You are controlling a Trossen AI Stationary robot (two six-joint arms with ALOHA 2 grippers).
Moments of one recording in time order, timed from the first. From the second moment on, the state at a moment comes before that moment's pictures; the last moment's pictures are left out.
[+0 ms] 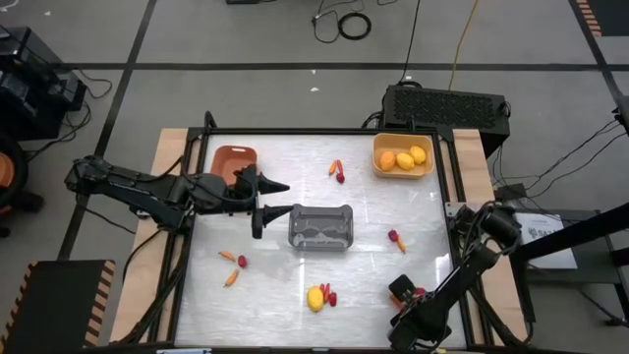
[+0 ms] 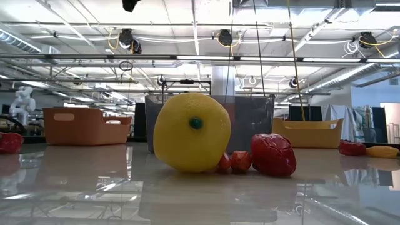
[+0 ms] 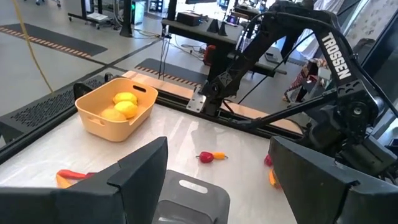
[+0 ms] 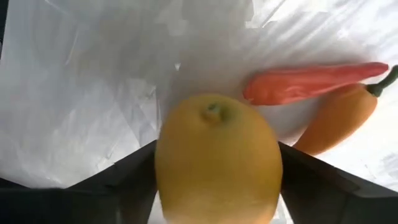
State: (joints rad) left arm -0.20 1.08 0.93 -0.03 -0.32 -0.31; right arm 0.89 1.96 1.31 -1.13 -0.13 0.26
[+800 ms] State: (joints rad) left arm -0.20 1.08 0.93 -0.04 -0.29 -0.28; right arm 0.73 1.62 1.36 -1.24 -0.02 0.29
